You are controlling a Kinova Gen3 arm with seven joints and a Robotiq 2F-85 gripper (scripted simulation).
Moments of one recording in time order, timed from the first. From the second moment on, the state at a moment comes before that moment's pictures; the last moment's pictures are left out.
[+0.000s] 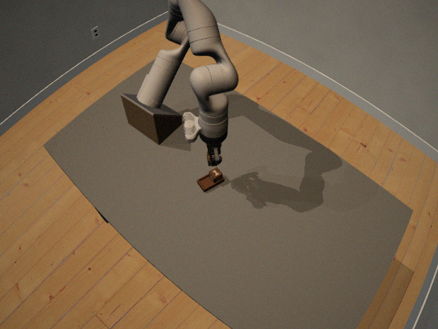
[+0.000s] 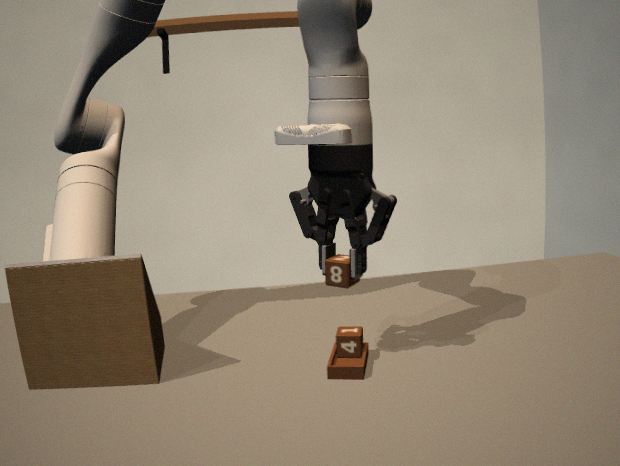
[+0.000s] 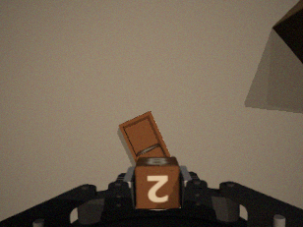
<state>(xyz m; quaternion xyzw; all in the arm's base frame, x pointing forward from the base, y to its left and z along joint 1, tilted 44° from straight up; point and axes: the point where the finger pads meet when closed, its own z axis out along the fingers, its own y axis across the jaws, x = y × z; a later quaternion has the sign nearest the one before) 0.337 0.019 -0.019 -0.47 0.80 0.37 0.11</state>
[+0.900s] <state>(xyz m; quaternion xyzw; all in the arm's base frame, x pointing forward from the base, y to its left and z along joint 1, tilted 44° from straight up) 0.352 0.082 0.030 -0.02 0.92 0.37 -0.08</state>
